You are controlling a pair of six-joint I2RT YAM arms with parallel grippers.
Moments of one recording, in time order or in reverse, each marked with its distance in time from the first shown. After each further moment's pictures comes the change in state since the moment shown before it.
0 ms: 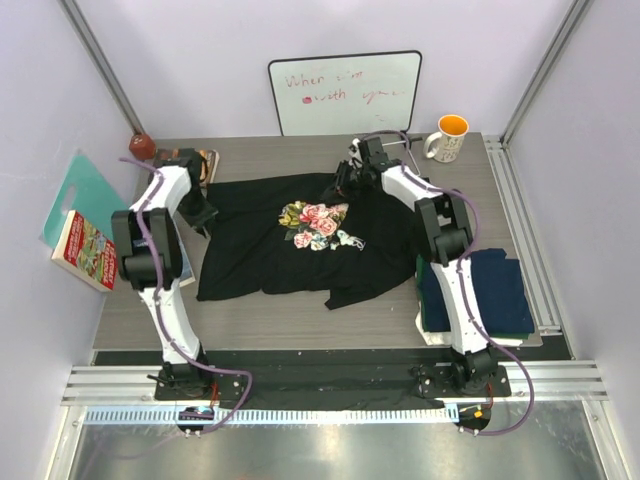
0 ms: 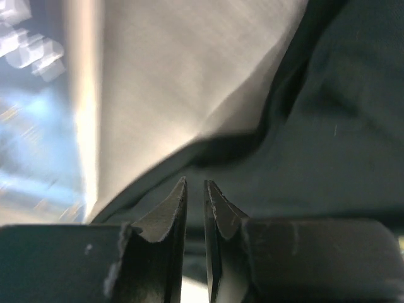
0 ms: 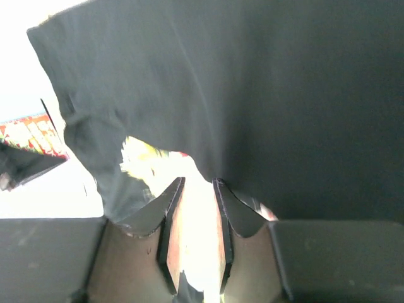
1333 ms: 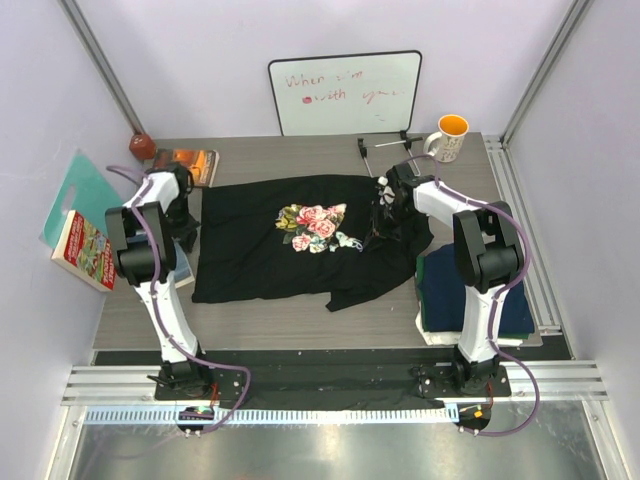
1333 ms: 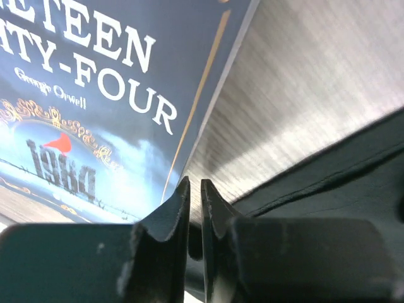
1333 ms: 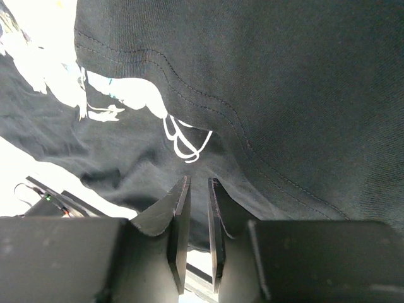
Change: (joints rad) left arm 0.092 0.109 -0.024 -0.028 -0.117 0.057; right arm -0.050 -0.507 -0.647 -0.327 0.133 -0.287
